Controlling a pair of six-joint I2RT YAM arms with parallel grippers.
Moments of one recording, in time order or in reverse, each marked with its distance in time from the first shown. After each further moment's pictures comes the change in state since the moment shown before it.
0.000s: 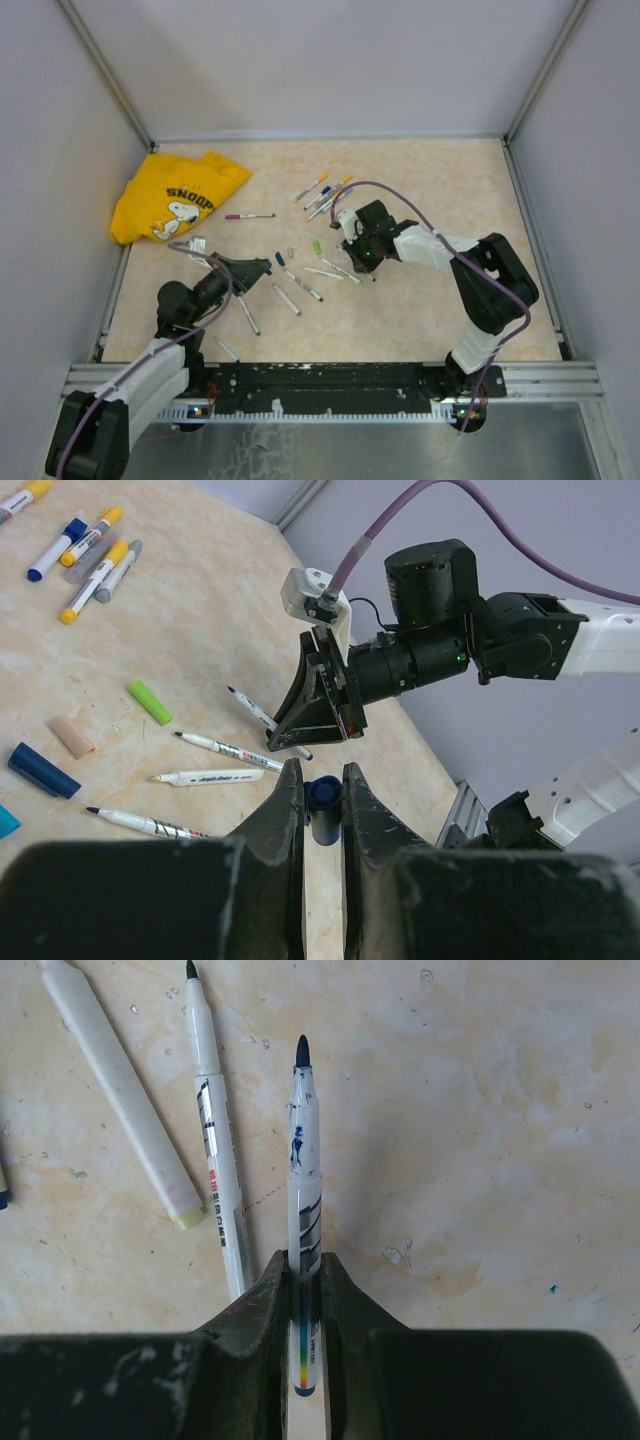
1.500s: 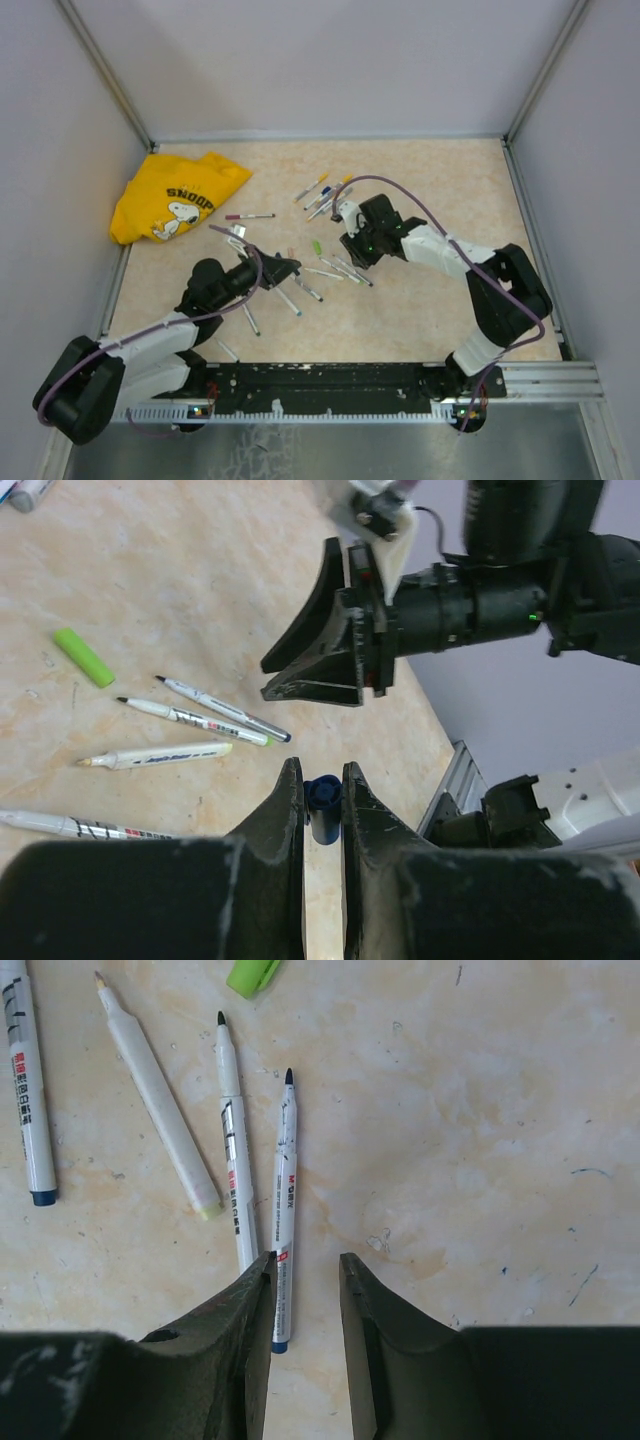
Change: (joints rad) left arm -0.294 0.229 0.161 -0.097 -0.191 0.034; right arm 0.002 -0.080 0.014 -0.024 0.000 -0.008
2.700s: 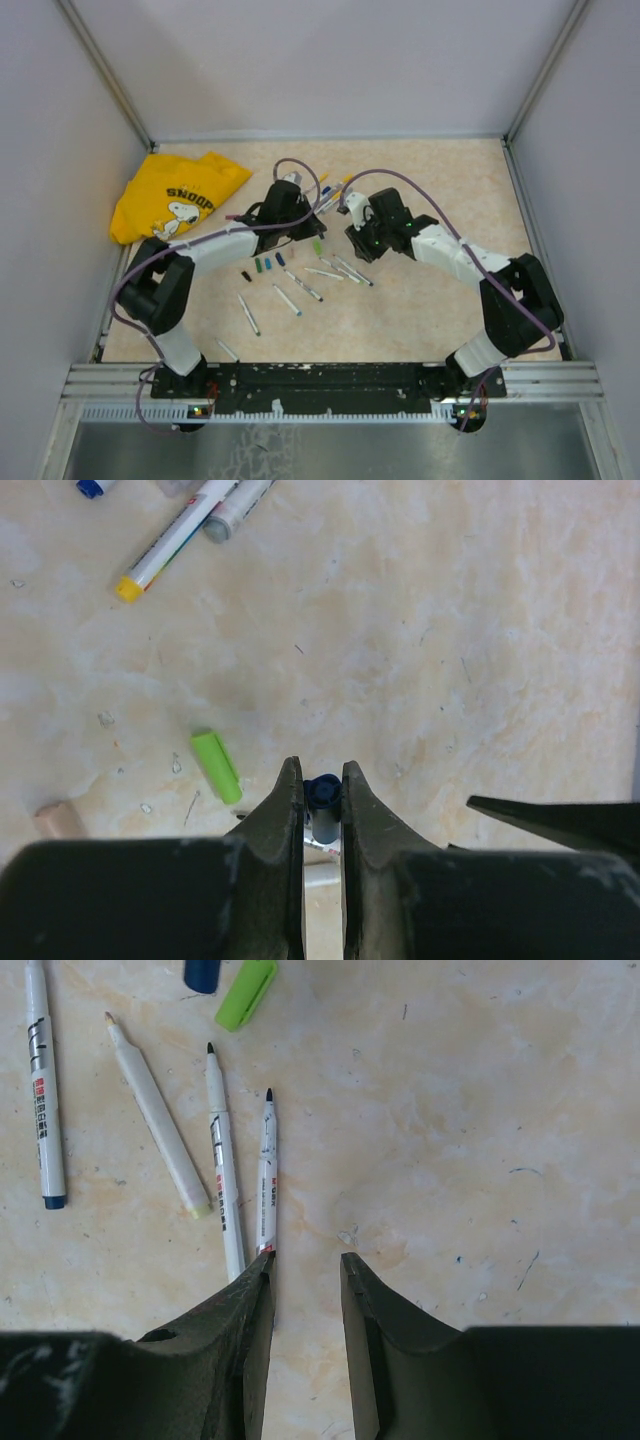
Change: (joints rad) left arm -0.066 0.700 0.858 -0.779 -0.284 0.078; right arm -0.042 -0.086 0.000 0.002 -0.016 -0.015
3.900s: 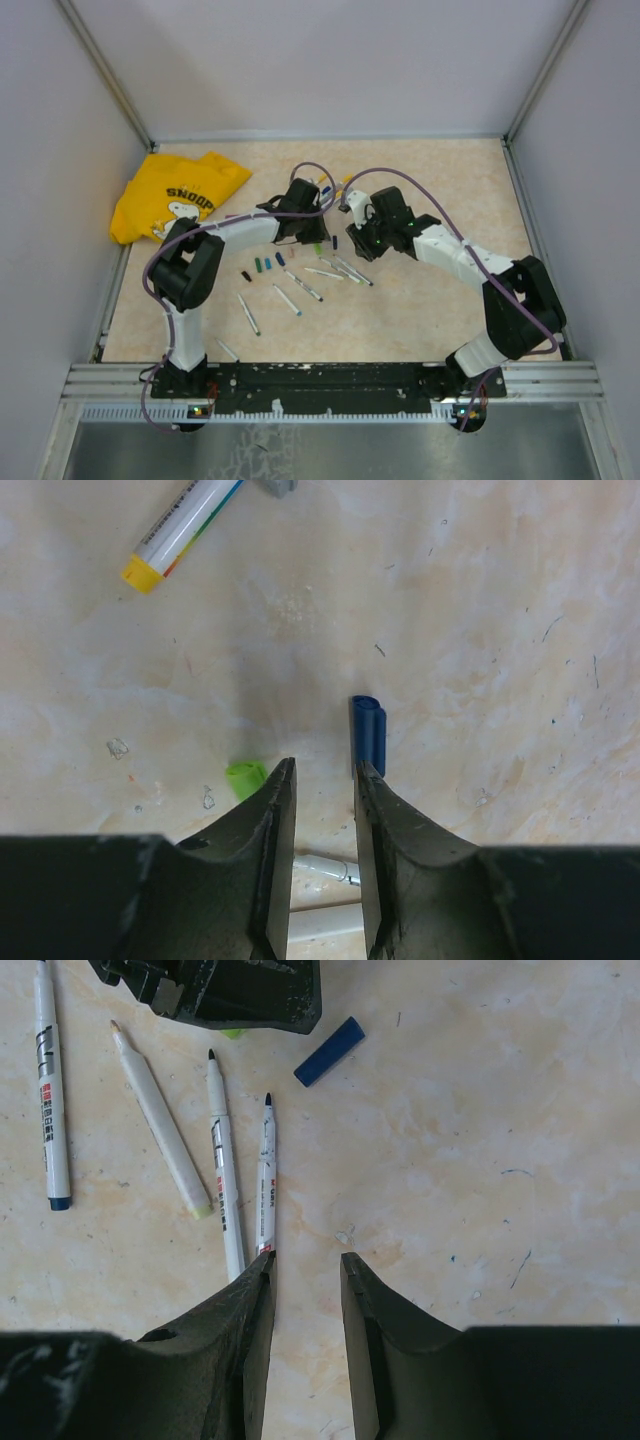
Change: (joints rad) left arm -0.012 0.269 0.255 -0.256 -0.029 0.050; right arm -0.007 -0.018 0.000 0.000 -0.007 0.000
